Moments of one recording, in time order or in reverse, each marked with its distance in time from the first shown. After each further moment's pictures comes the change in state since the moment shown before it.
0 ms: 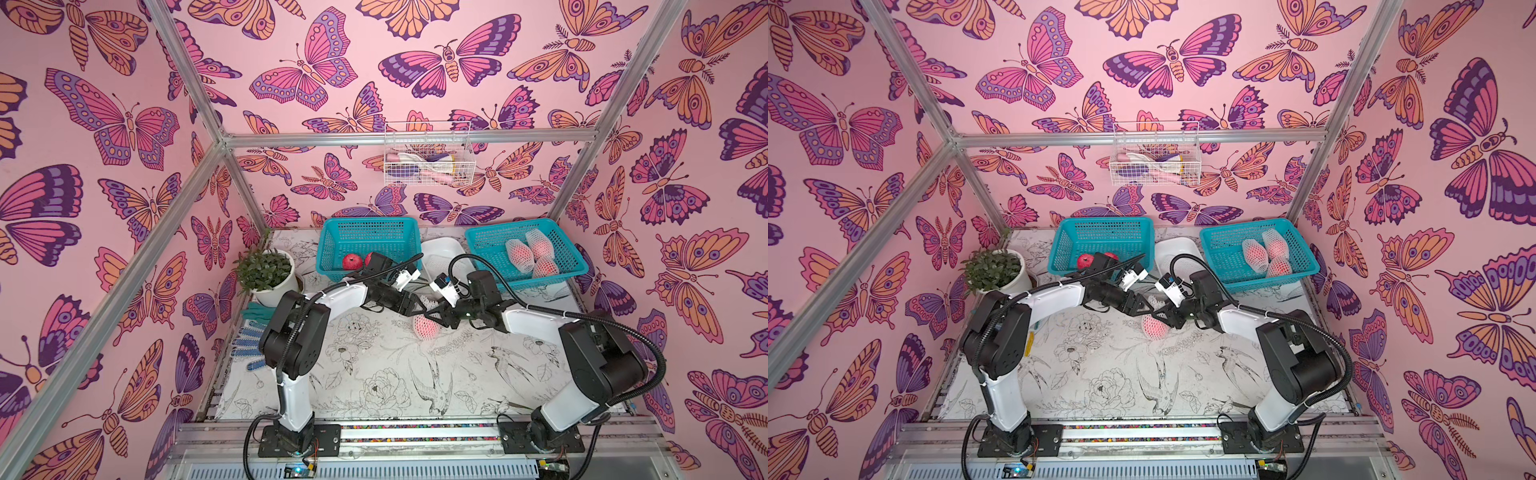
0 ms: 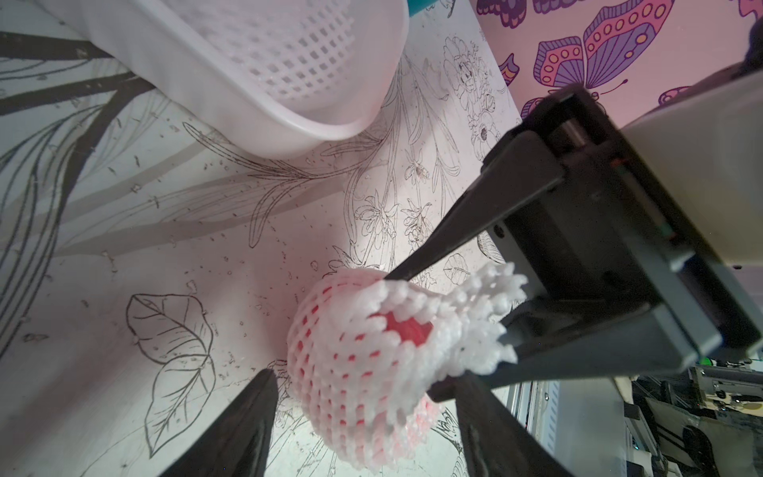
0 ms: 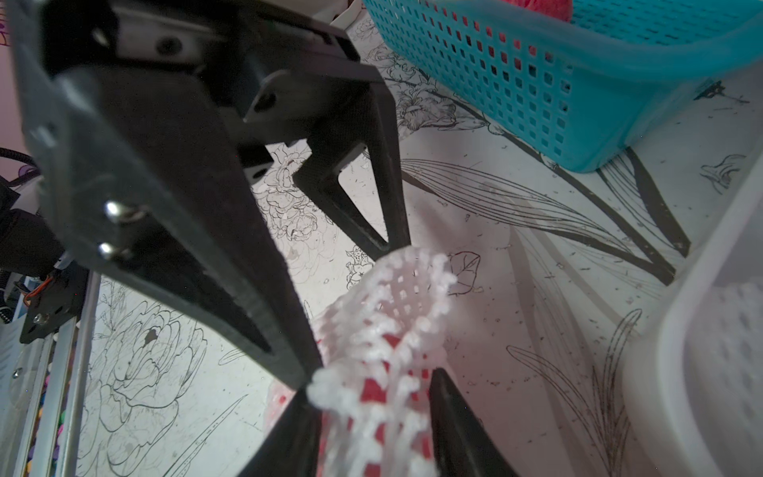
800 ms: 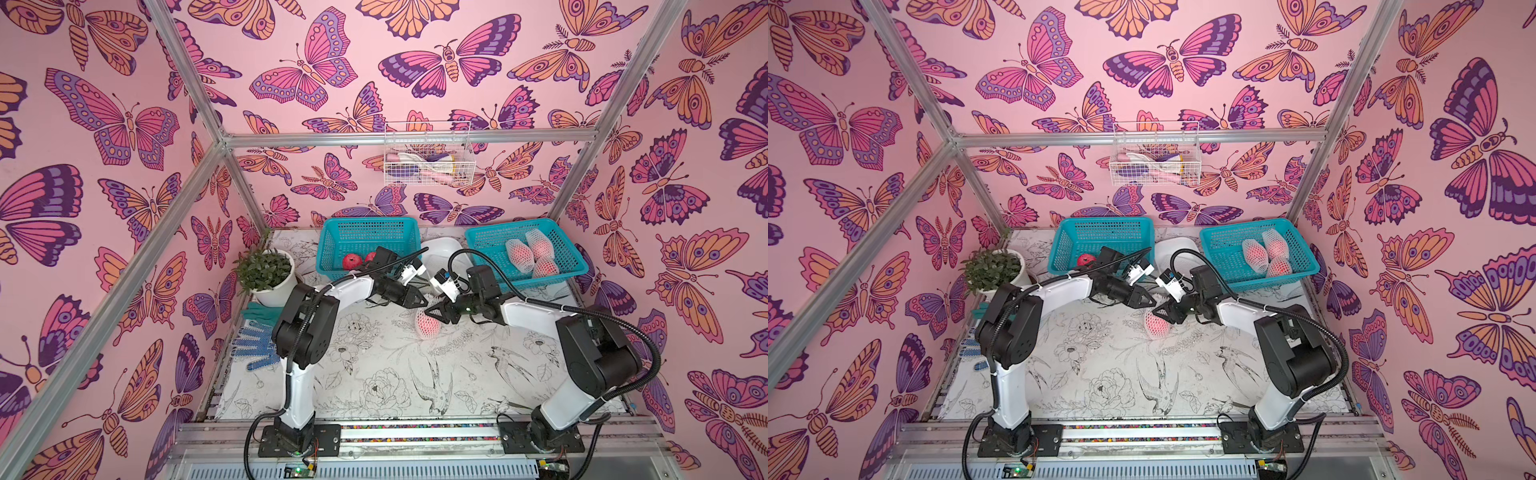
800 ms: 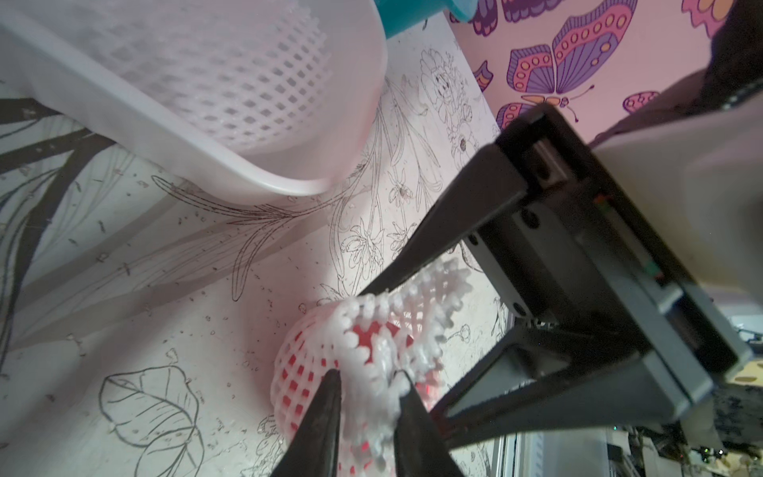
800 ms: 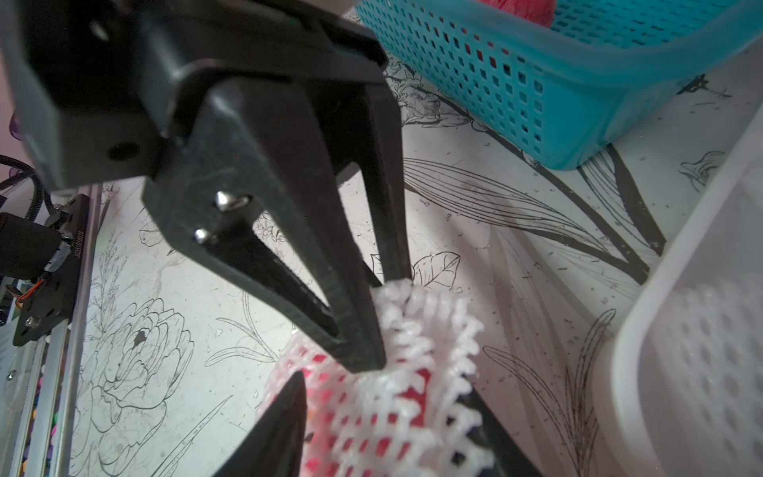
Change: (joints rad) left arm 0.000 0.115 0.131 -0.032 0.082 0.017; right arm -0.026 0.043 0.071 -0.071 -0.005 -0.024
